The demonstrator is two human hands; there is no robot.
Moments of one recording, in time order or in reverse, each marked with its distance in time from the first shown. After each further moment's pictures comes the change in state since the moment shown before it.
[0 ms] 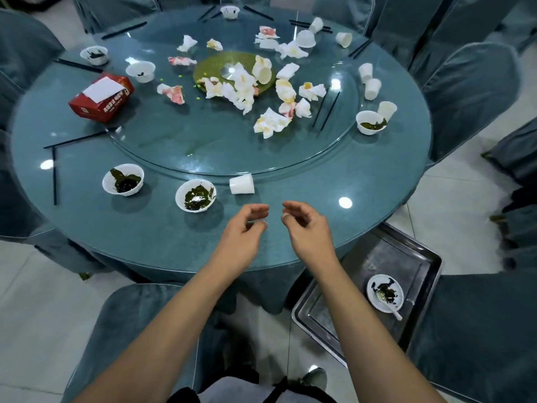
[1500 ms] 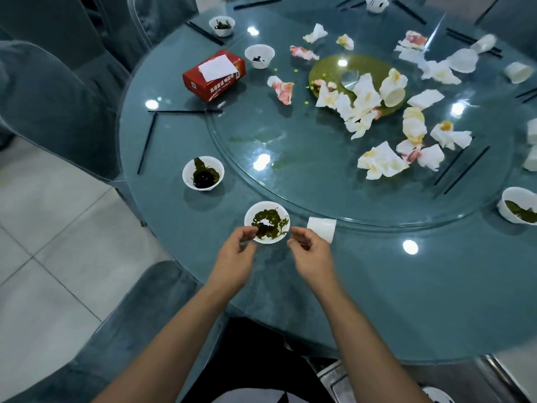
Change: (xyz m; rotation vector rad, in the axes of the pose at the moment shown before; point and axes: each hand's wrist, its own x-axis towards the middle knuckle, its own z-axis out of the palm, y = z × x) left_hand 0.103 -0.090 -0.110 -0.102 0.448 -0.278; right_hand 0.124 0.016 0.161 -0.190 -0.425 0.116
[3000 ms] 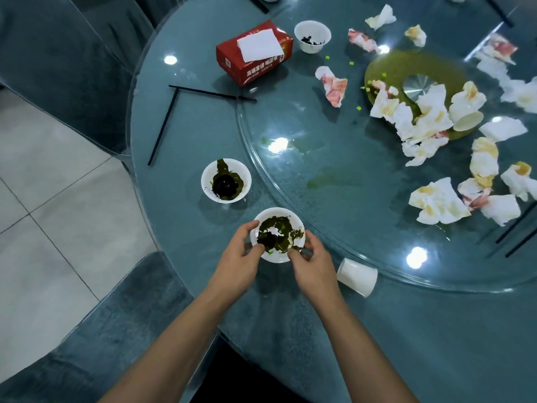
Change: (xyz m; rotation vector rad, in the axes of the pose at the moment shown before) left_hand 0.093 -0.010 -0.037 -0.129 -0.006 -0.171; right_hand 0.078 -0.034 0.067 -0.227 -0.144 0.151
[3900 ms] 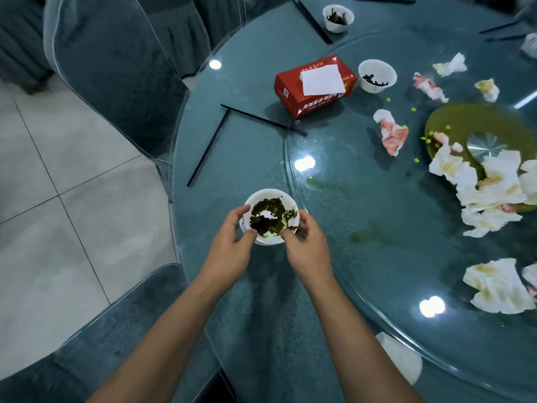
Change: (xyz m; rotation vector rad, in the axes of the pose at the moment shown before) left_hand 0.081 0.034 -0.089 -0.034 0.246 0.068; right_hand 0.087 -0.110 0.083 -0.054 -0.090 -0.137
